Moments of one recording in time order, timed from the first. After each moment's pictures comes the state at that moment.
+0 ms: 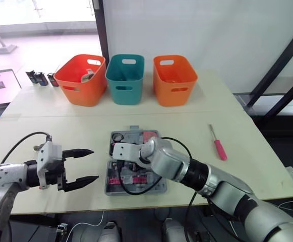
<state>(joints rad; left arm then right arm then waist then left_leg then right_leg) 0.05 0.83 0.29 -0.19 -0.56 0.20 -1.28 -0.96 -0.21 0.92 0.05 -0.13 1.10 0.78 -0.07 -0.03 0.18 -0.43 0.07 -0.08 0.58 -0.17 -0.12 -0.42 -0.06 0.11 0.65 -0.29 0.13</state>
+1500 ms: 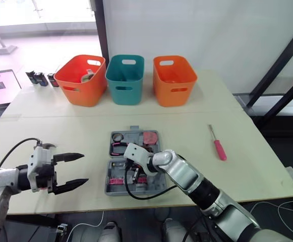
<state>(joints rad) 0.04 0.83 0.29 0.06 -0.54 0.01 -1.40 -0.63 -0.19 0.63 0.07 -0.05 0.80 0.68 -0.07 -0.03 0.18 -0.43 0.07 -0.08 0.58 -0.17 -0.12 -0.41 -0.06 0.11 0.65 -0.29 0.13</state>
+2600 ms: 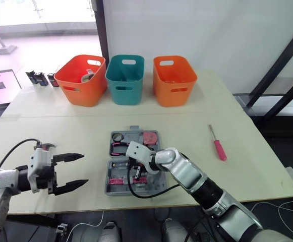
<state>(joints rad) 0.04 0.82 0.29 0.05 -0.53 -0.01 -1.38 -0.62 -0.21 0.61 0.04 -0.06 0.76 0.72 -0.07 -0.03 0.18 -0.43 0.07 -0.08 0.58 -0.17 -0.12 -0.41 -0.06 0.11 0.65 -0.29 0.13</state>
